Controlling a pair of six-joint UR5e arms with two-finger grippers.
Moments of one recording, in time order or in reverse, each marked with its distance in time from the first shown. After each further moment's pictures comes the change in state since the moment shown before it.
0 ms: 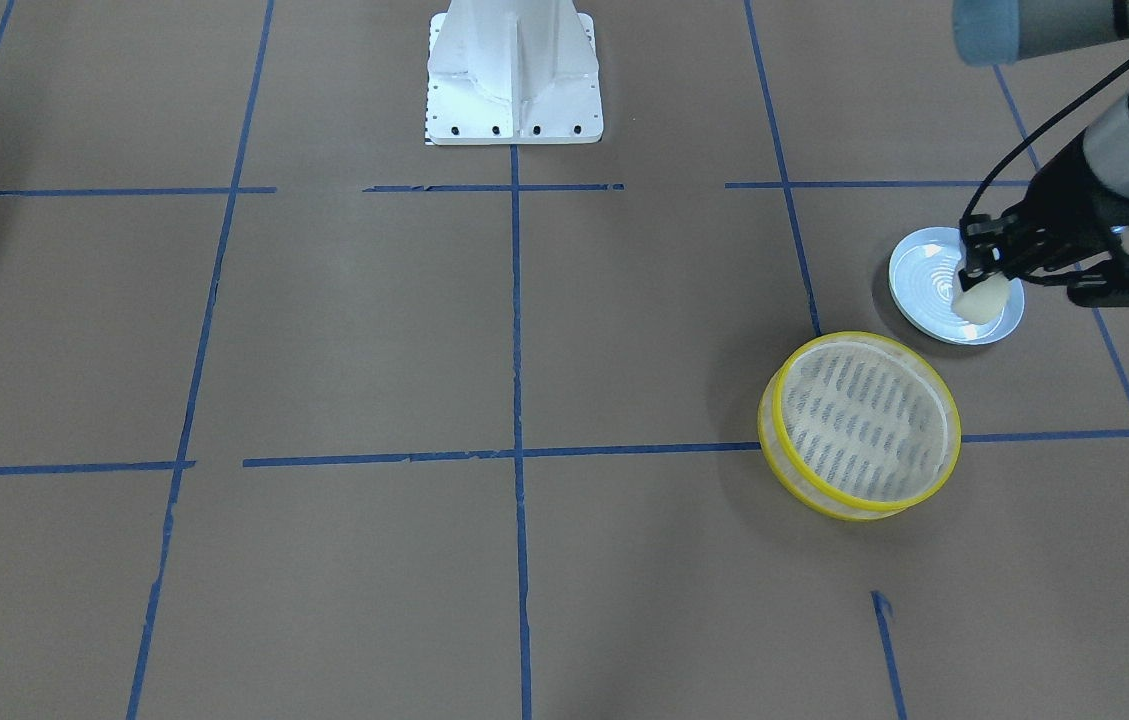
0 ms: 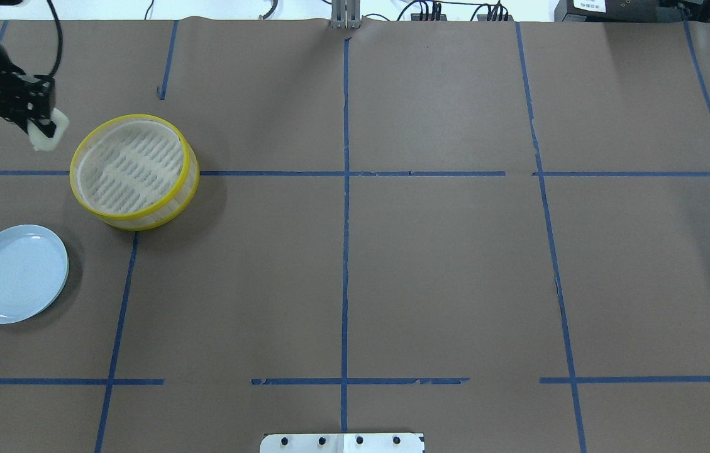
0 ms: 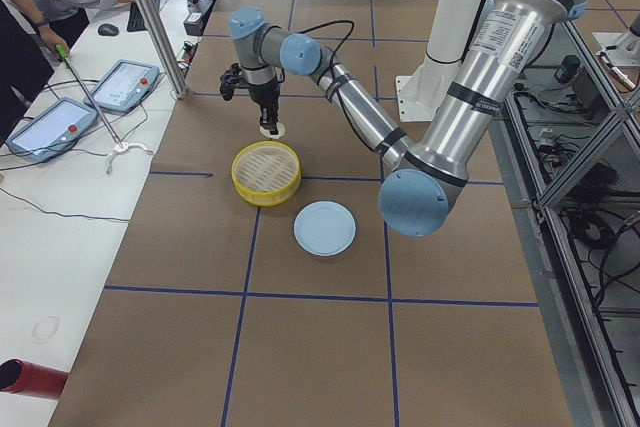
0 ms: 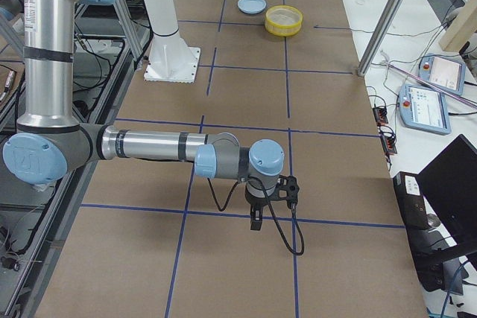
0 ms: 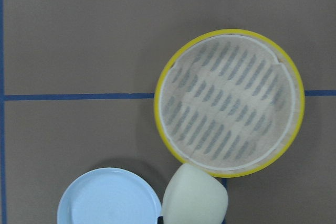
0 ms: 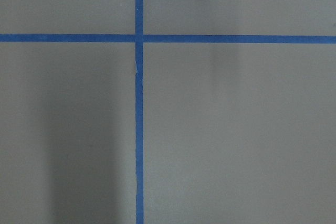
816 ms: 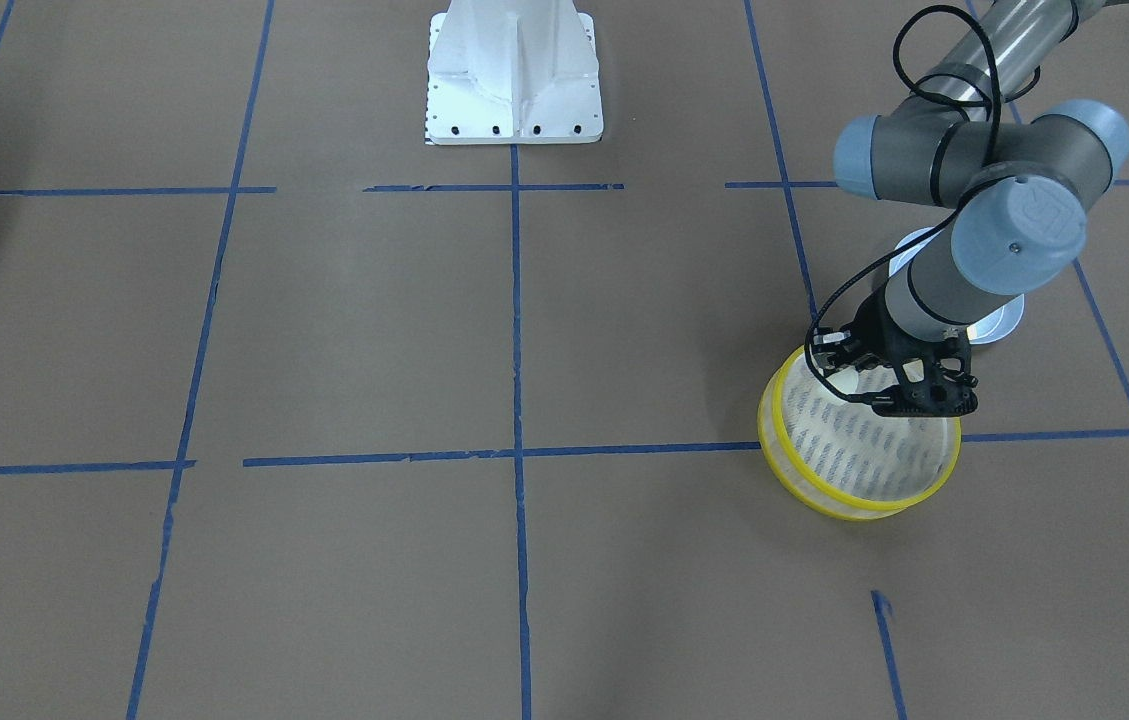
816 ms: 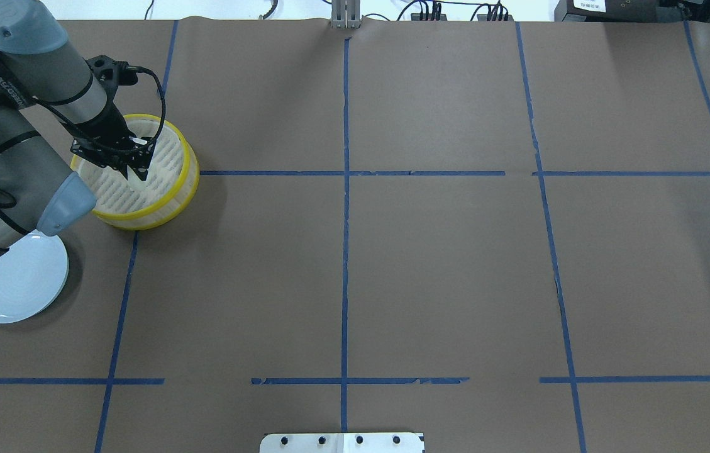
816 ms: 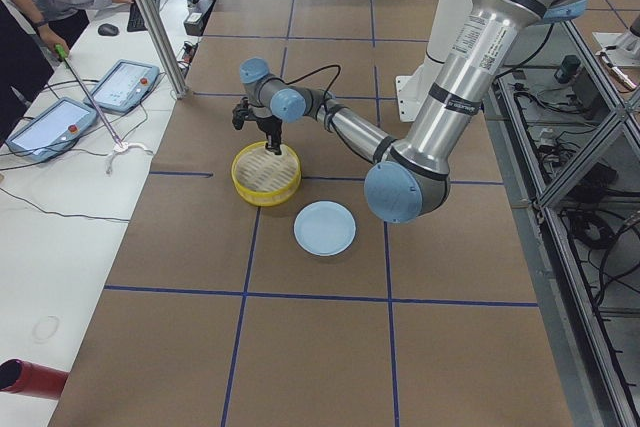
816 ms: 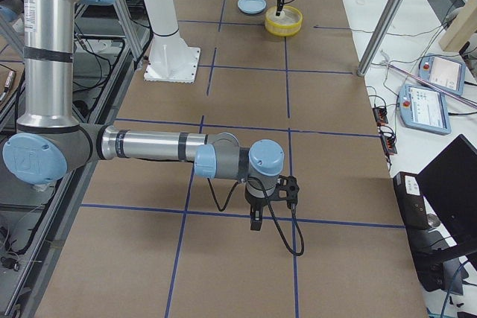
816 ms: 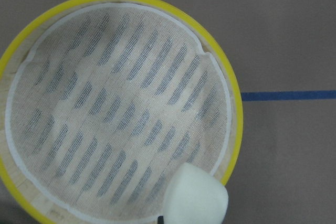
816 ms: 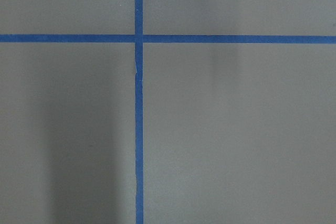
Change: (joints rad) left arm 0.182 -0.001 0.285 -0.425 0.096 -0.202; right arm 0.001 0.000 0.000 0.000 0.000 0.000
